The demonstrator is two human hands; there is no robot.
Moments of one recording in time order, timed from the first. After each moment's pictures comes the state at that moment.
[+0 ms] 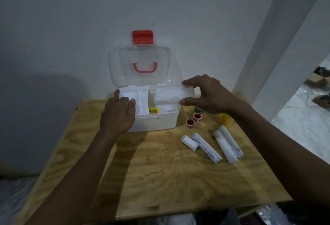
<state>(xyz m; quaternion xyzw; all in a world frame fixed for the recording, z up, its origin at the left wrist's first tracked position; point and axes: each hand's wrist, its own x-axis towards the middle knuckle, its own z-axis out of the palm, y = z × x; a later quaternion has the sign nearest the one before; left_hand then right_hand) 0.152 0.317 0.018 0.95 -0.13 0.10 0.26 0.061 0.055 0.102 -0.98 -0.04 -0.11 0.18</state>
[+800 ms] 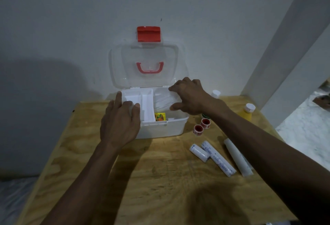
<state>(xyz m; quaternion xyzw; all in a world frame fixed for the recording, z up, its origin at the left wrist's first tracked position) 0.153 0.319 0.012 0.95 -0.13 0.09 0.27 0.141 0.093 0.074 -1.00 -0.06 -0.04 -0.01</state>
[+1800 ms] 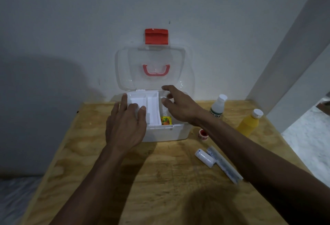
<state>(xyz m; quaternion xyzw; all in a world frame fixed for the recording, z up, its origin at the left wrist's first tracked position) 0.156 0.319 0.009 0.95 -0.13 0.09 0.26 0.145 0.134 0.054 -0.92 0.02 -0.01 0.39</state>
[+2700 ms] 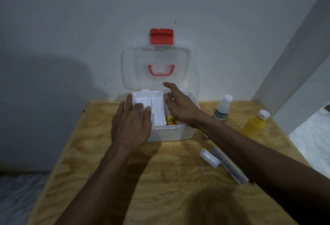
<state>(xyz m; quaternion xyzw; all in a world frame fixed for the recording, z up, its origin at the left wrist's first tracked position) 0.157 0.319 0.008 0.95 -0.14 0.10 0.25 0.146 0.150 0.051 -0.91 -0.01 -0.05 0.42</state>
